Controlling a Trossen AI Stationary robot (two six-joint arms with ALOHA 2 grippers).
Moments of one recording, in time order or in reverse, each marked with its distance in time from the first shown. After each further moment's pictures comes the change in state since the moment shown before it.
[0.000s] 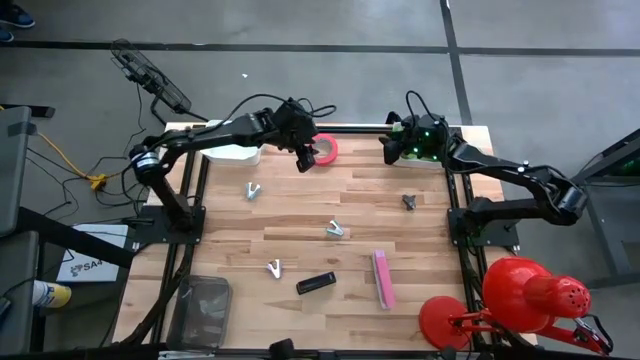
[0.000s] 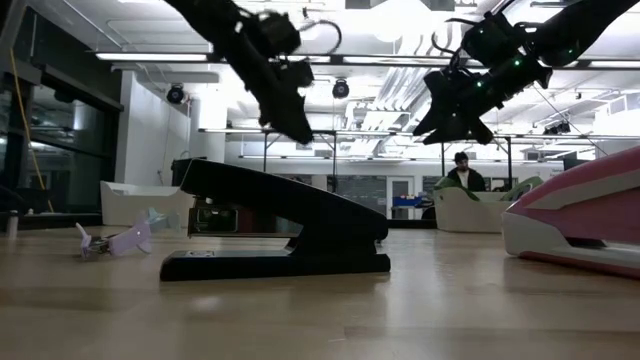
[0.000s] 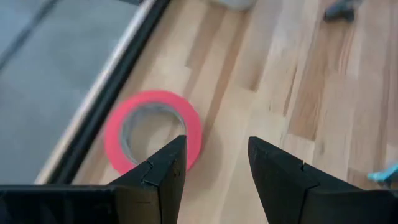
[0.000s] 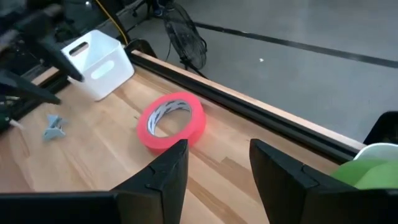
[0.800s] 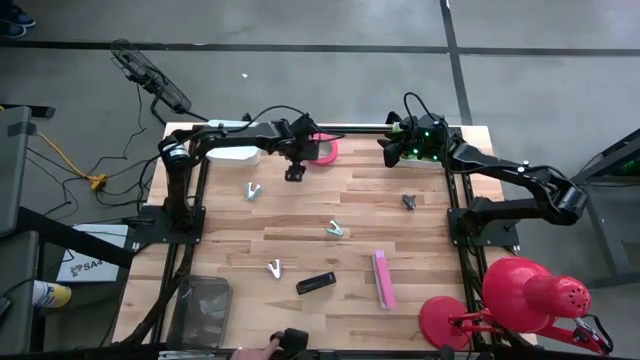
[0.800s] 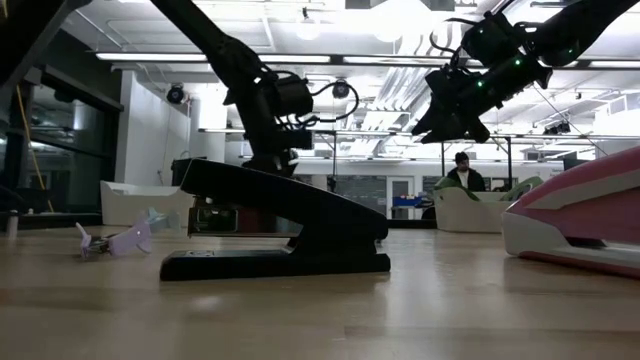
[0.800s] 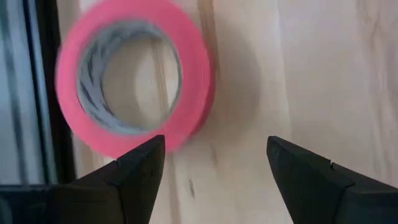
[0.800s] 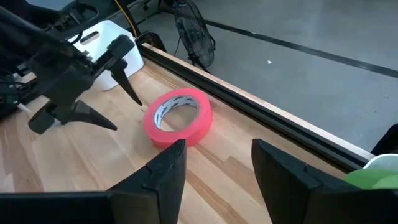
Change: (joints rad) left arm 0.026 0.222 0.000 -0.077 -0.101 0.579; right arm -0.001 0.000 0.000 0.000 -0.036 -0.057
